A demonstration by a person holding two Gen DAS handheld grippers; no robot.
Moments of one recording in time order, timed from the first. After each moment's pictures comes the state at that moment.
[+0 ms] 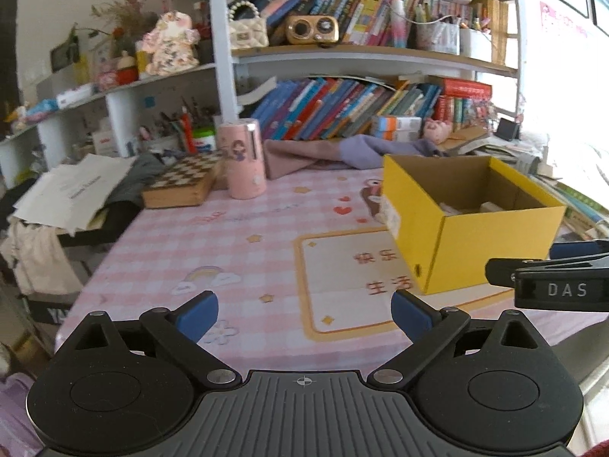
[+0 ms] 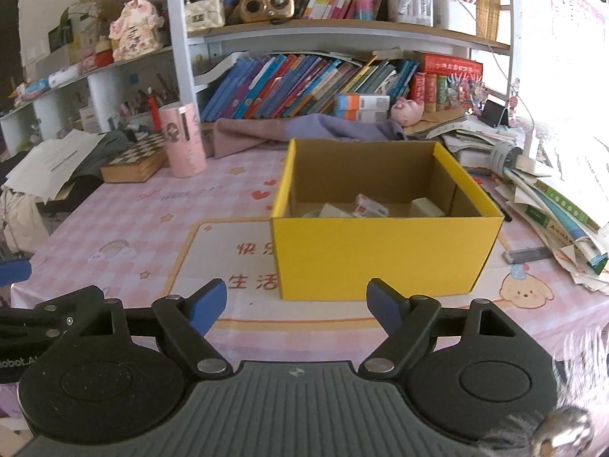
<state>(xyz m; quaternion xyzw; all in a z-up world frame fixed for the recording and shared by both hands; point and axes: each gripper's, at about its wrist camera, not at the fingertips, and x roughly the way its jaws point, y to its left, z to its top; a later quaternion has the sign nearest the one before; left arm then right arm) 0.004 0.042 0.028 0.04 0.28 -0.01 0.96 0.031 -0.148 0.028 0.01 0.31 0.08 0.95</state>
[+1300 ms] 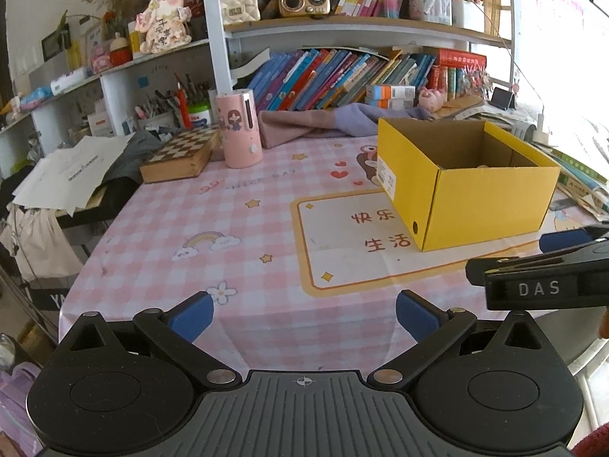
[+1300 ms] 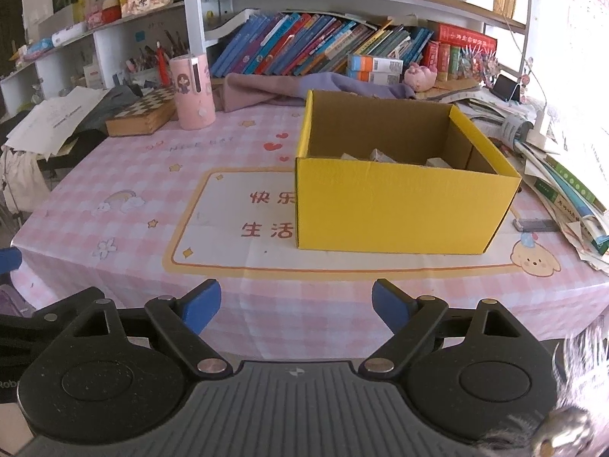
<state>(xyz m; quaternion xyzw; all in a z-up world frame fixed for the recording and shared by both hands) -0.011 0.042 0.013 0.05 0.32 -0.02 0.95 0.023 -0.125 0.007 -0.02 0.36 0.08 0.93</state>
